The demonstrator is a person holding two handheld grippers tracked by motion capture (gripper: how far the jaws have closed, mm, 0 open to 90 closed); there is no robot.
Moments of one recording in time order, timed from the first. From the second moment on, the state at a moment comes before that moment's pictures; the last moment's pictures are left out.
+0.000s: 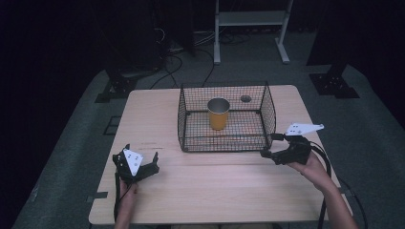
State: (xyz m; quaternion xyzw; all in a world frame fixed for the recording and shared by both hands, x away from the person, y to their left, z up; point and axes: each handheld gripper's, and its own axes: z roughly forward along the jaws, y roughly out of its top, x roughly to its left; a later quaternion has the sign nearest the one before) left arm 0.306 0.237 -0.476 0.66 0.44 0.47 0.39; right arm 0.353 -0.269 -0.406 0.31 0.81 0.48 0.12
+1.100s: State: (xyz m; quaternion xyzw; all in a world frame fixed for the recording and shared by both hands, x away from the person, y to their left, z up) left arm 0.306 0.237 -0.476 0.66 0.44 0.47 0.39; right arm 0.329 -0.294 -0.432 0.34 0.80 0.47 0.14
